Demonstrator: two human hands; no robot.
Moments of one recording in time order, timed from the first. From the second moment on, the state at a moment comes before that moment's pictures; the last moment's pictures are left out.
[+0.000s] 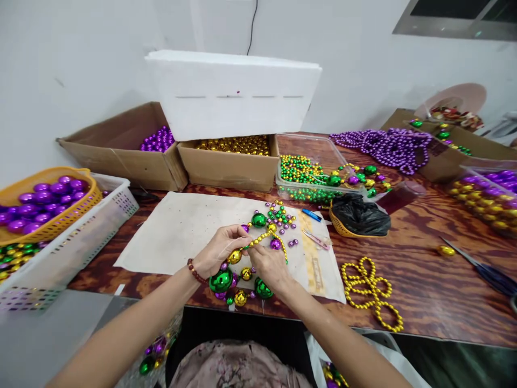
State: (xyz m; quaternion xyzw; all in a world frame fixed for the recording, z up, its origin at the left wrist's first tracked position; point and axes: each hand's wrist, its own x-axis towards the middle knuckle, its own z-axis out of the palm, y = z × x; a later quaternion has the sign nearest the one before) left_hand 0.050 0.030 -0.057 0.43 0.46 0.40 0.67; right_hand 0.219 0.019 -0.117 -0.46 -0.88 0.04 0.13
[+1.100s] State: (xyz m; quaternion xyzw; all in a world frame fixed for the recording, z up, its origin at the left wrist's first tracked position) left_hand 0.048 0.031 -0.094 0.47 0.50 0.37 0.63; right_hand 0.220 0.057 -0.065 -0.30 -0.94 0.11 0.09
